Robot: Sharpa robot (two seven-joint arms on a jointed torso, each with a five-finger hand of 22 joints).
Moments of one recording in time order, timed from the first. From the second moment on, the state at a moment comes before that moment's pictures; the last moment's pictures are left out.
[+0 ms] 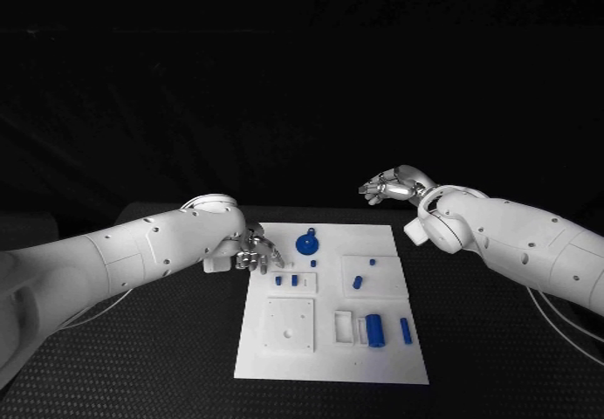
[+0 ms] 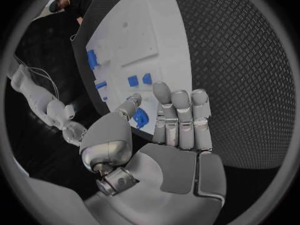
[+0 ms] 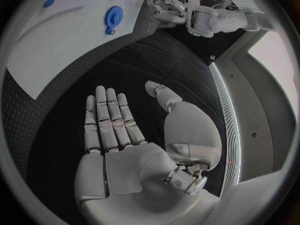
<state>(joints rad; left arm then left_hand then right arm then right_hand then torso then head) 1.33 -0.51 -0.16 1.04 -1.05 0.30 -0.47 0.64 -0.10 0.51 -0.13 0.05 1.10 0.03 0.25 0.98 1.38 -0.08 0.78 0.61 1.18 -0.13 1.15 0.70 0.07 0.95 -0.14 0.92 1.31 1.26 -0.57 -0.01 0.96 -0.69 -0.23 0.10 0.90 -0.14 0.49 -0.18 0.51 0.77 0.20 0.31 0.37 0.92 0.17 0.37 0.07 0.89 0.16 0.30 0.61 0.20 0.57 0.23 0.17 1.30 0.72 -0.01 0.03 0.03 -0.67</state>
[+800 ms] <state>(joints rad) 1.33 -0.59 -0.20 1.23 -1.09 -0.31 0.09 1.20 -0.15 0.58 -0.29 0.18 0.96 0.12 0.13 0.78 1.13 0.08 0.26 0.36 1.09 -0.03 0.91 0.63 0.03 0.88 -0.11 0.74 1.28 1.26 -0.57 -0.01 0.95 -0.69 -0.23 0.10 0.90 -0.14 0.50 -0.19 0.51 0.77 0.20 0.31 0.37 0.92 0.17 0.37 0.07 0.89 0.16 0.30 0.61 0.20 0.57 0.23 0.17 1.30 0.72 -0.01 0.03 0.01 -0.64</state>
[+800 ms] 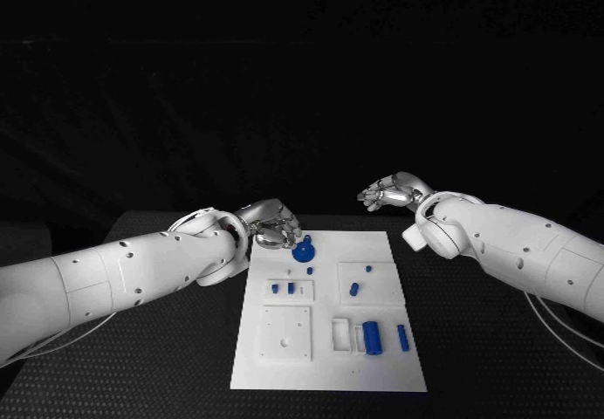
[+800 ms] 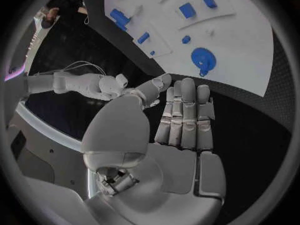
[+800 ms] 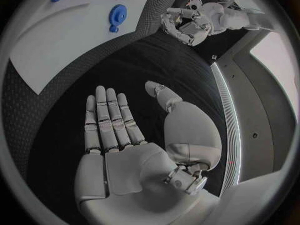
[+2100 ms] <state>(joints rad) 1.26 -0.40 -0.22 1.03 -1.50 -0.23 0.12 1.22 -0.17 0.56 -0.28 0.11 0.95 0.12 0.11 0.68 1.10 0.09 0.07 0.27 1.19 -0.03 1.09 0.73 0.03 0.97 -0.13 0.88 1.31 1.26 -0.56 -0.01 0.96 -0.69 -0.23 0.10 0.90 -0.14 0.50 -0.19 0.51 0.77 0.20 0.31 0.37 0.92 0.17 0.37 0.07 0.89 0.16 0.30 0.61 0.20 0.58 0.24 0.17 1.31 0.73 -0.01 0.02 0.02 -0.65</state>
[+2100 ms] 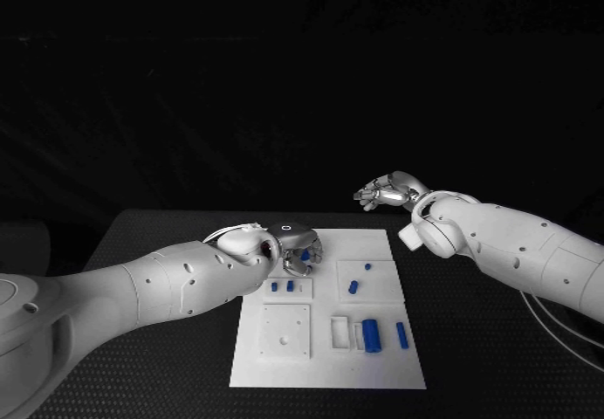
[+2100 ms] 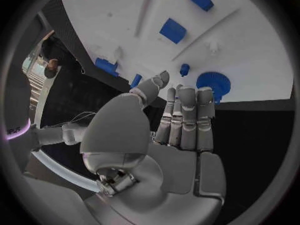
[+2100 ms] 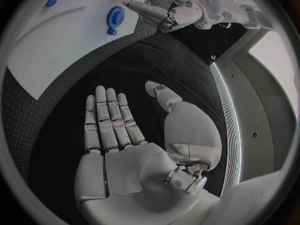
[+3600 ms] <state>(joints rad) 1.22 -0.33 -0.22 0.92 -1.53 -0.22 0.10 1.21 -0.13 0.57 -0.26 0.12 0.93 0.13 0.11 0.65 1.14 0.08 0.07 0.25 1.21 -0.03 1.12 0.73 0.03 0.97 -0.13 0.91 1.31 1.26 -0.56 -0.01 0.96 -0.69 -0.23 0.10 0.90 -0.14 0.50 -0.19 0.51 0.77 0.20 0.31 0.37 0.92 0.17 0.37 0.07 0.89 0.16 0.30 0.61 0.20 0.58 0.24 0.17 1.31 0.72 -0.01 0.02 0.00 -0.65</state>
